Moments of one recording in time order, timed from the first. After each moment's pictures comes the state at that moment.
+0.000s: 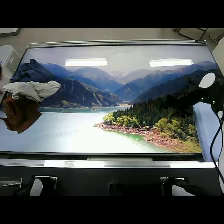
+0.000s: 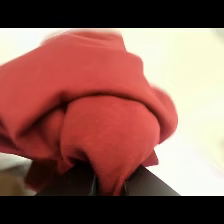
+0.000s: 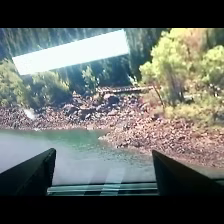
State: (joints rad) left arm 0.50 -0.62 1.11 1.09 -0.67 -1.68; right arm -0.10 -1.36 1.32 -1.29 1.47 1.79
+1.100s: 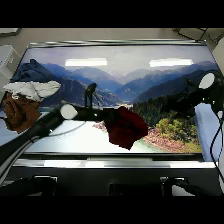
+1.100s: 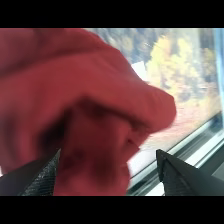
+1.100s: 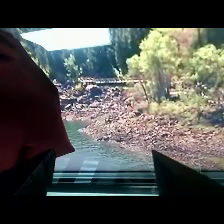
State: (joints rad) left arm -0.57 -1.36 1.13 0.84 -0.76 -1.58; right arm -0.10 -1.36 1.31 -1.32 1.53 1.68
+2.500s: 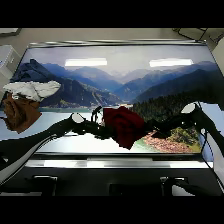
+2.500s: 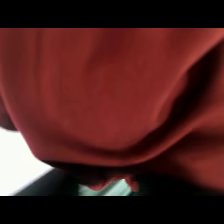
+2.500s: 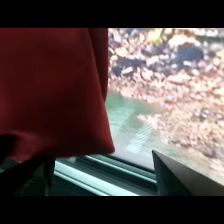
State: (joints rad) left arm -0.58 -1.58 0.93 0.38 -0.81 -1.32; right arm -0.09 -1.36 0.84 -0.94 1.30 1.41
